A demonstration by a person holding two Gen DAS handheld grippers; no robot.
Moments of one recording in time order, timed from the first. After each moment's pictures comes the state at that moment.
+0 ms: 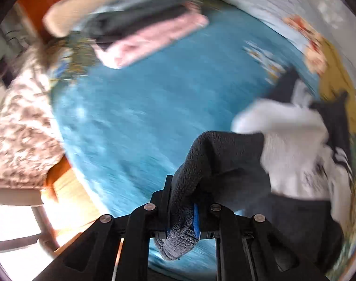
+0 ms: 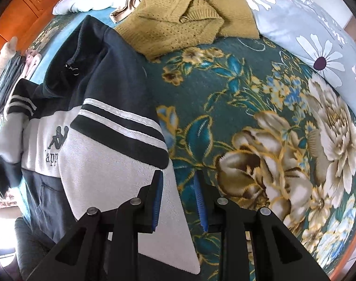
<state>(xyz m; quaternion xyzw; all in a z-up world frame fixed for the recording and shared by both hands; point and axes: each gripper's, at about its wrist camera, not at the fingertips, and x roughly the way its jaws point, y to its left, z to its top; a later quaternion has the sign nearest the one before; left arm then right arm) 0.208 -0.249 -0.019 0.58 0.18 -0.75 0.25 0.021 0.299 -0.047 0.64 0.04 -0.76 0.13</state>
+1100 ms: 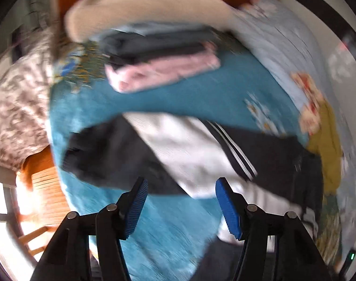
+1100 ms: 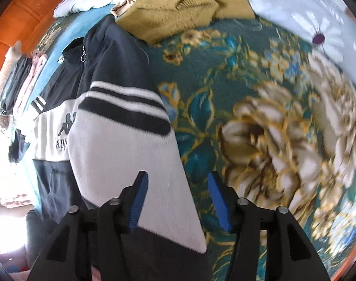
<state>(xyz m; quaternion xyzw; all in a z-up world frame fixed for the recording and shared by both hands) 0.173 -0.204 -0.003 0.51 0.28 -0.78 0.24 0.044 0.338 -0.052 0.66 0.00 -0.73 0.17</state>
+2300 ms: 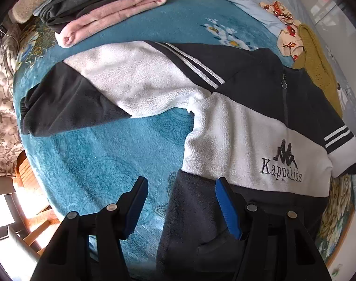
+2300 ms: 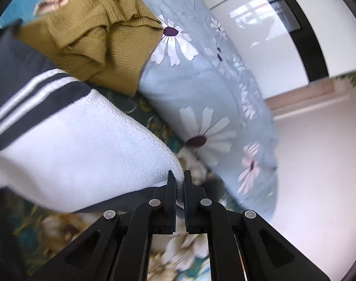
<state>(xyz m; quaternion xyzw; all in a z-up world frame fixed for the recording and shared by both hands) 0.162 -0.116 -0.058 0.59 0.27 -0.74 0.19 -0.088 0.352 -0.022 0.51 0.39 -0.76 -0.11</state>
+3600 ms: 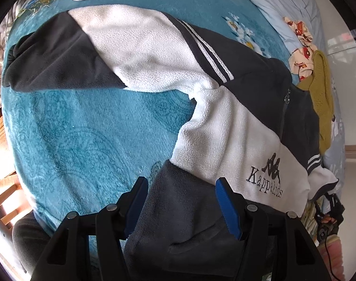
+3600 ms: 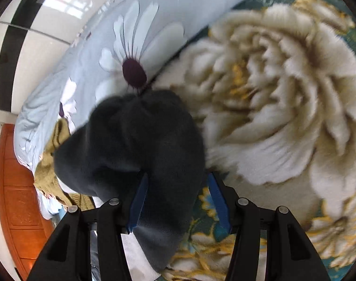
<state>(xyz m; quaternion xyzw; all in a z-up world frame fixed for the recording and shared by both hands) 0.165 -0.122 -0.082 0.57 0.41 -0.68 0.21 -0.061 0.545 -0.112 0.49 -0.45 -0.73 -0.14</state>
